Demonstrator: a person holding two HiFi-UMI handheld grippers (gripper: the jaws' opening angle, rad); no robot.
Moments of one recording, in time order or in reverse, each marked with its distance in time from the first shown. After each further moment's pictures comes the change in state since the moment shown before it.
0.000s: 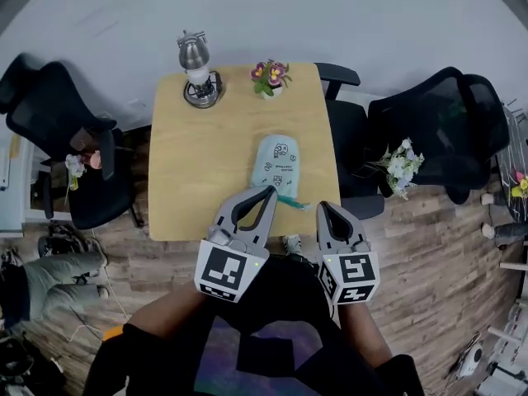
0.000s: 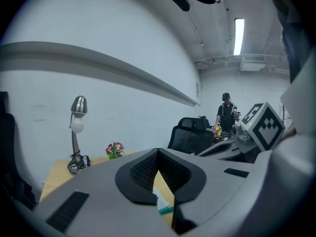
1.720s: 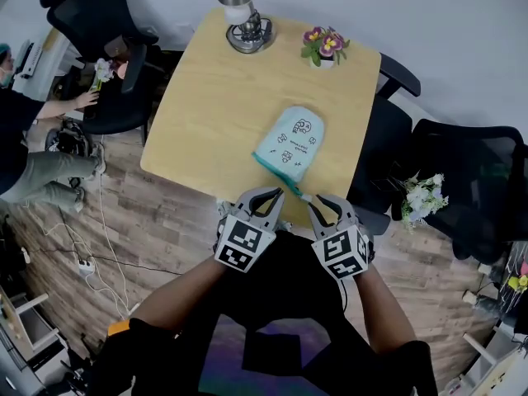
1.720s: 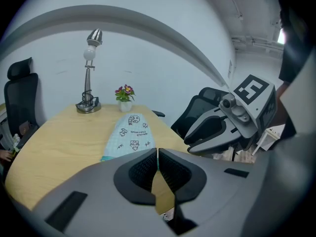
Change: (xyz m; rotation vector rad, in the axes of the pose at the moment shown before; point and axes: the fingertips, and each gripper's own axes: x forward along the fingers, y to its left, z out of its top) left arm 0.054 -0.041 -0.182 -0.246 0.356 0.224; right arm 0.069 -0.021 -0.127 -0.676 0.350 0.577
